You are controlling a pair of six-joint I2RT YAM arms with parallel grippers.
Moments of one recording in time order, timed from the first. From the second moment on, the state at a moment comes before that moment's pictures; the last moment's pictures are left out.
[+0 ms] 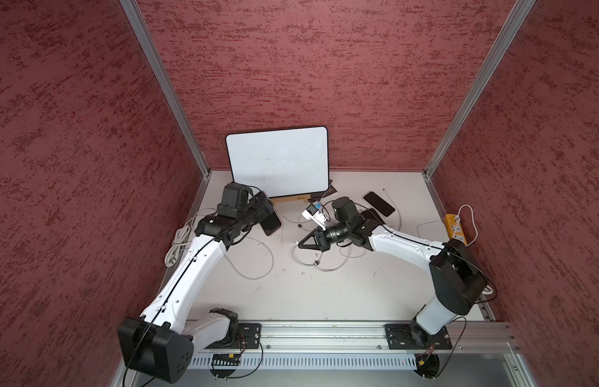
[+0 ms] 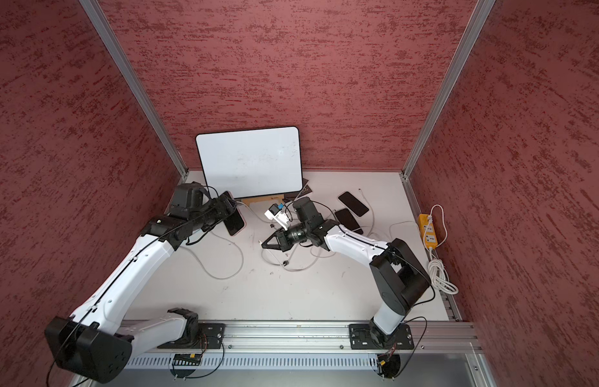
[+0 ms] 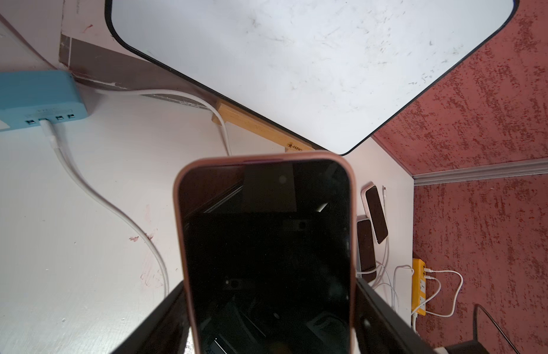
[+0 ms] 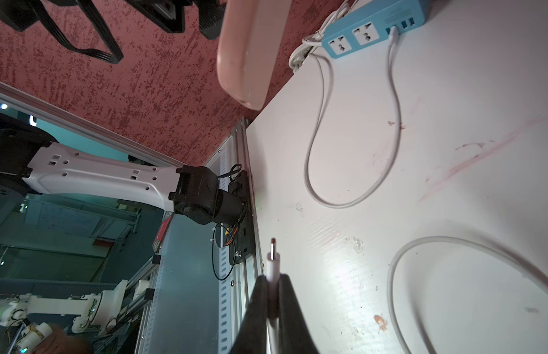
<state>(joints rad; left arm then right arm) -0.25 1.14 1.10 -0.66 0.10 -0.81 0.70 1.66 1.08 0.00 -0.96 0.34</state>
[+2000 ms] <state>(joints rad) -0.27 1.13 1.03 -0.66 0.03 -0.86 0.84 1.78 1.16 0.23 -0.75 0.56</state>
